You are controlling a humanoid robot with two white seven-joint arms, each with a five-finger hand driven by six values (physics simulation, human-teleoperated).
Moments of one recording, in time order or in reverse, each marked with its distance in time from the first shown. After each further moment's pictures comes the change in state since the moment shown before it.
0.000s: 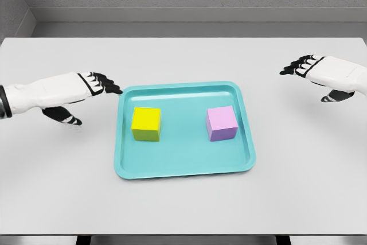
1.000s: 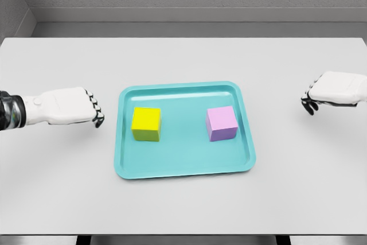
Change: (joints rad) left arm -0.029 0.041 -0.117 -0.131 -0.382 0.000 0.000; right arm -0.069 -0.038 0.032 -0.066 -0.003 -0.077 0.284
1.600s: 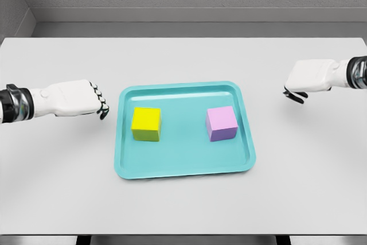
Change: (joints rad) left arm -0.046 -0.056 -0.007 0.066 -0.027 0.000 0.000; right arm -0.226 0.122 0.184 0.011 0.163 -0.006 0.077
